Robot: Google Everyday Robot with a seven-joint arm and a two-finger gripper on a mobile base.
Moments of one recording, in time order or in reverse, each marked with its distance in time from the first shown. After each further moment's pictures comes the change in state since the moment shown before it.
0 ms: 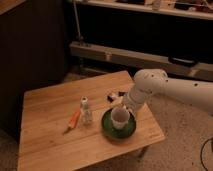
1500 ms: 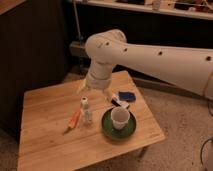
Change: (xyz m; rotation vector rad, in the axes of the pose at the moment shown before) arm 0.060 0.175 -0.049 0.107 0.048 -0.304
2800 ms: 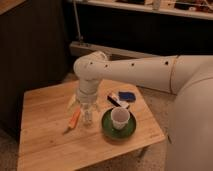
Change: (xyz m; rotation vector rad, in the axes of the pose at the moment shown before) arm 0.015 0.028 0.060 -0.006 0.035 -0.076
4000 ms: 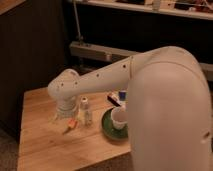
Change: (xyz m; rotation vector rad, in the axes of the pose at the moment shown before) arm 0.021 0.066 0.085 0.086 -0.001 0.061
